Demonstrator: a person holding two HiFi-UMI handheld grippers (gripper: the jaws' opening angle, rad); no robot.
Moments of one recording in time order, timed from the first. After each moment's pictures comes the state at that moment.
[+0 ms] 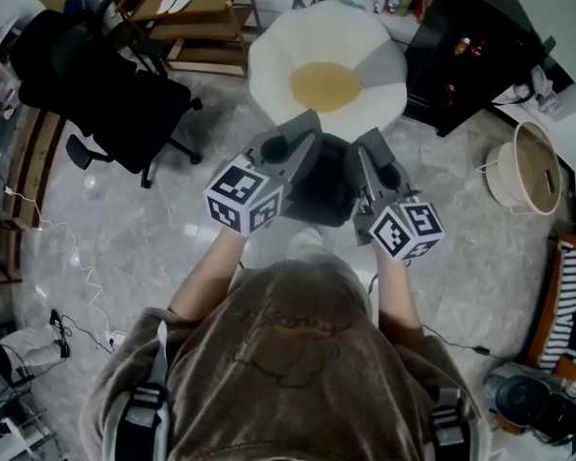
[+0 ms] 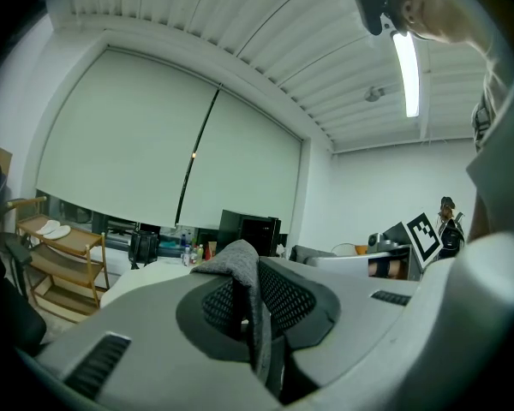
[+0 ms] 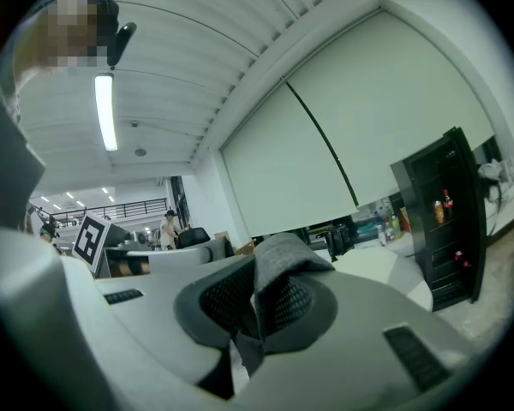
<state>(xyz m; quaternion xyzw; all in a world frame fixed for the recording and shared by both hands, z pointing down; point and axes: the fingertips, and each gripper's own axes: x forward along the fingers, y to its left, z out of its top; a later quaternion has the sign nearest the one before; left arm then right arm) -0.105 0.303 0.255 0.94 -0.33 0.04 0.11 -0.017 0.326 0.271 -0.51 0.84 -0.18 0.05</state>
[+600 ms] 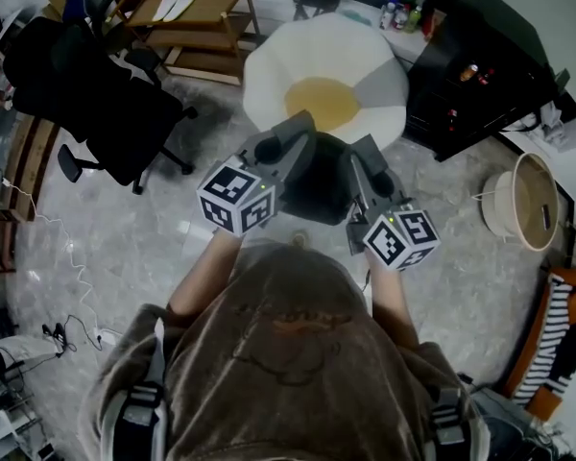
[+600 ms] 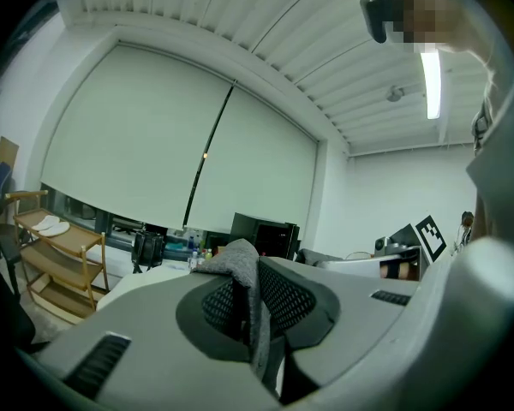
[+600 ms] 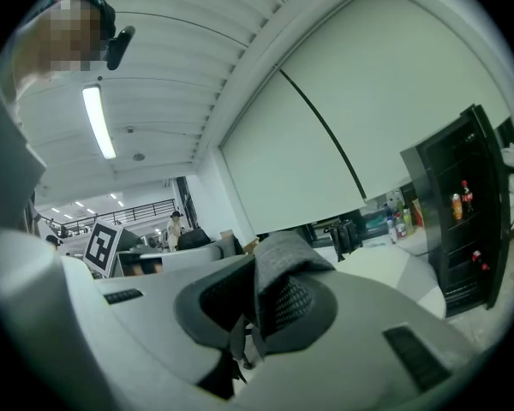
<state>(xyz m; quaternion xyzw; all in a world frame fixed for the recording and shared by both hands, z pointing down) -0.058 0.185 0.252 0.93 -0.36 0.03 0.13 0.028 0.214 0.266 -0.47 0.86 -0.20 0.05</state>
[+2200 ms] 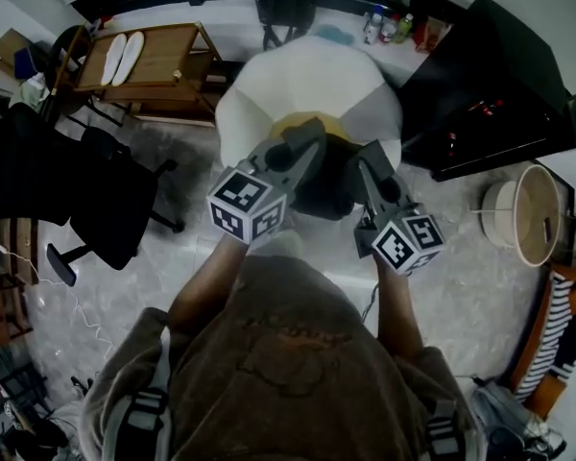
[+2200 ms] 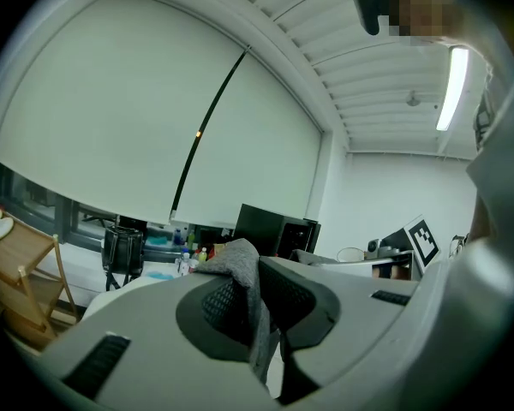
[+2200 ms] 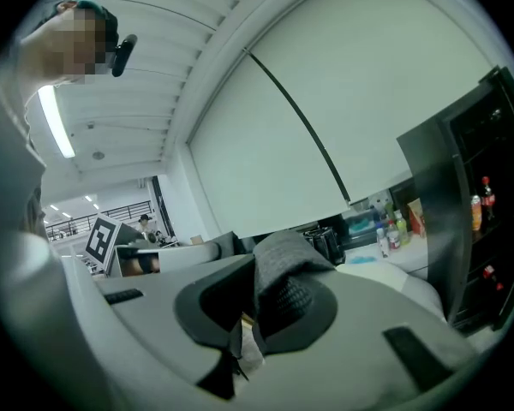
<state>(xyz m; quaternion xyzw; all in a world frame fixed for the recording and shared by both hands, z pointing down) 0.004 -0.129 0.291 0.94 -0.28 0.06 0.16 0.082 -0.093 0.307 -0.52 0.82 -0.22 0.05</state>
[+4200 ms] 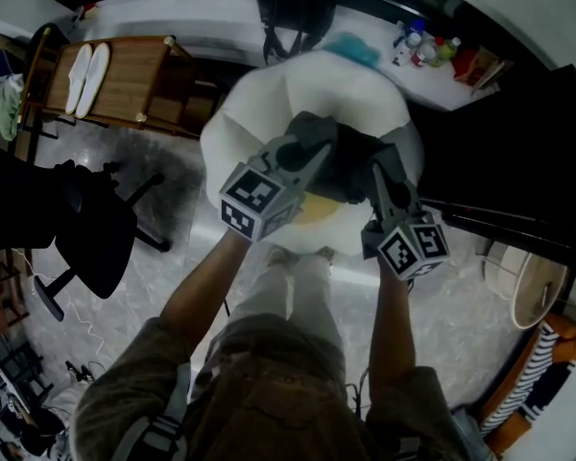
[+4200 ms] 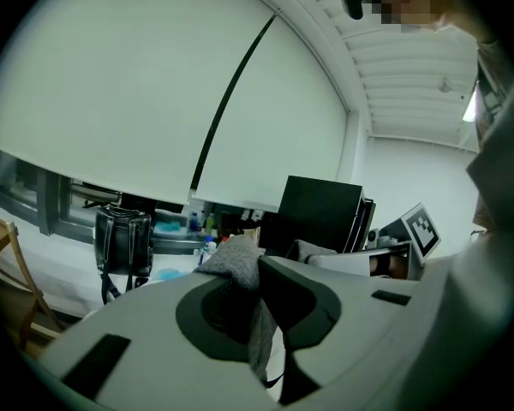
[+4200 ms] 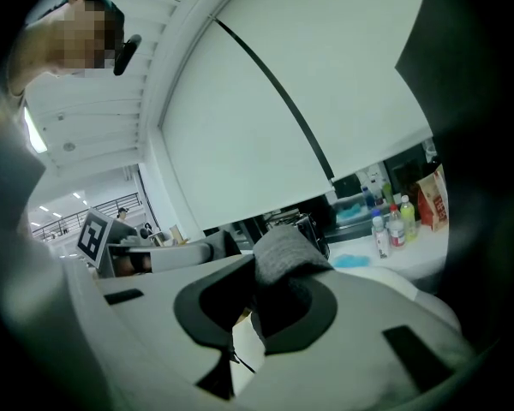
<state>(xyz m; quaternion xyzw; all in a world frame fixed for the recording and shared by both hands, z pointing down) 0.076 -0.407 0.447 0.93 -0.29 0.11 0.18 0.160 -0.375 0.461 -0.52 0.81 -0.26 0.02</state>
